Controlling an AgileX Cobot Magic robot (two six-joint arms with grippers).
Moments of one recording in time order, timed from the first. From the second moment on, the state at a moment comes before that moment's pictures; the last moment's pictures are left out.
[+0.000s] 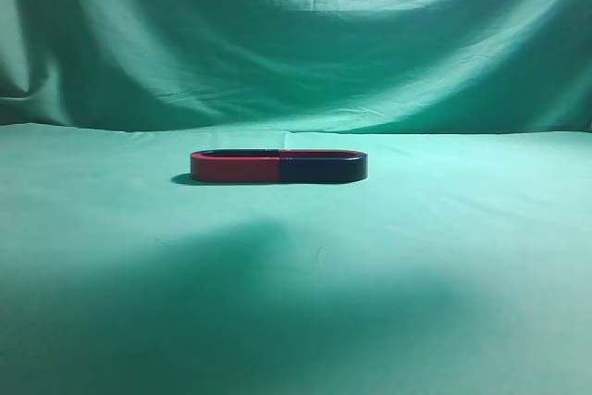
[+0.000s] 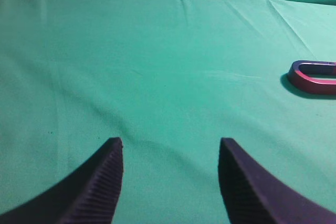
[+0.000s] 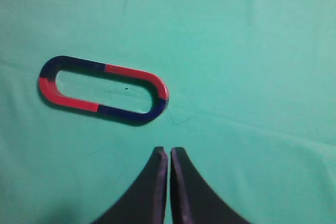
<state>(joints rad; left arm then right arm) -0.01 -0.01 0.02 -0.06 0.35 -0.03 0.42 1.81 -1.75 0.08 1.20 0.13</state>
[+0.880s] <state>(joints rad) -0.01 -0.01 0.02 -0.06 0.35 -0.03 0.46 0.88 -1.09 -0.02 1.00 0.13</state>
